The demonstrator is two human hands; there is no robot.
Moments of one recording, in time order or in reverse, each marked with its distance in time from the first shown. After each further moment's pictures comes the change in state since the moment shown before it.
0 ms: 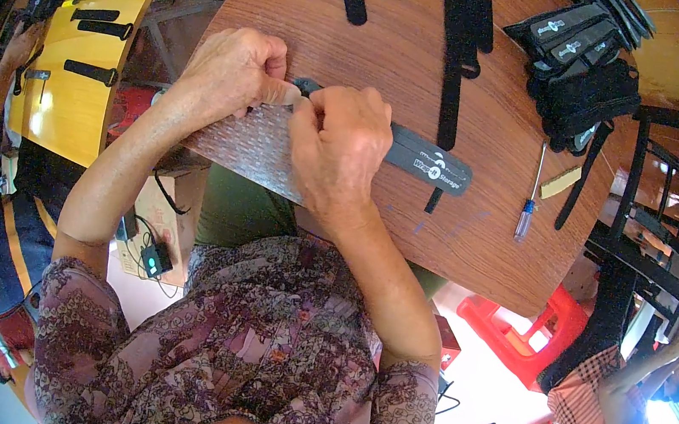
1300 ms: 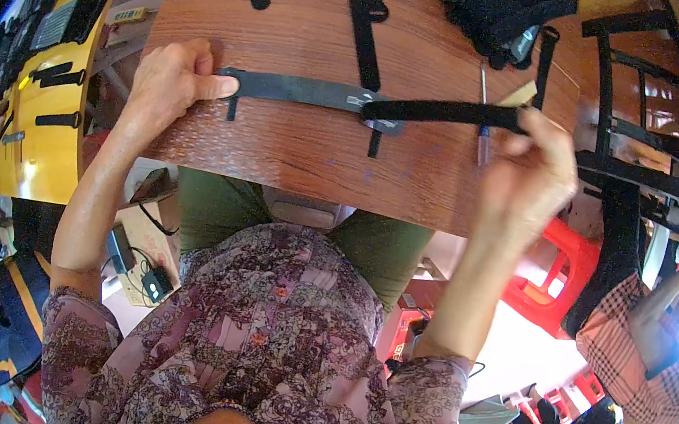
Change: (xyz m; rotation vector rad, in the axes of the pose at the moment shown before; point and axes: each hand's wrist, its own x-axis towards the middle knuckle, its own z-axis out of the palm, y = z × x) left_hand 0.000 0.013 0.009 0.190 0.037 -0.038; right_hand -0.007 0.057 -0.201 0.904 0.648 0.499
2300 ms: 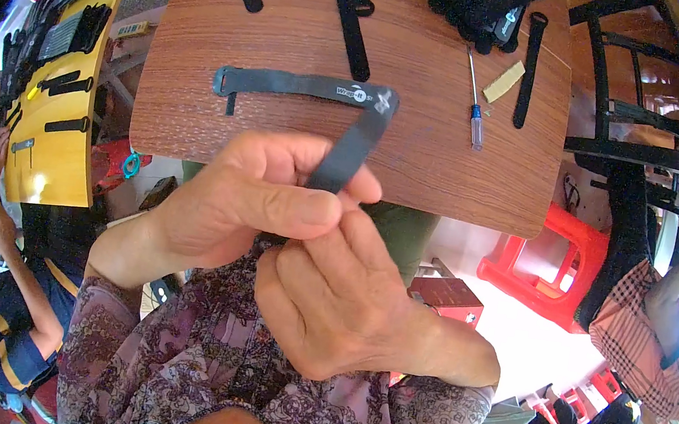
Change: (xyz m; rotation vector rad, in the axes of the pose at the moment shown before) left_hand -0.091 0.109 0.005 -1.625 -0.883 0.073; right_hand -0.127 -0.029 0.051 -1.042 -1.205 -1.010
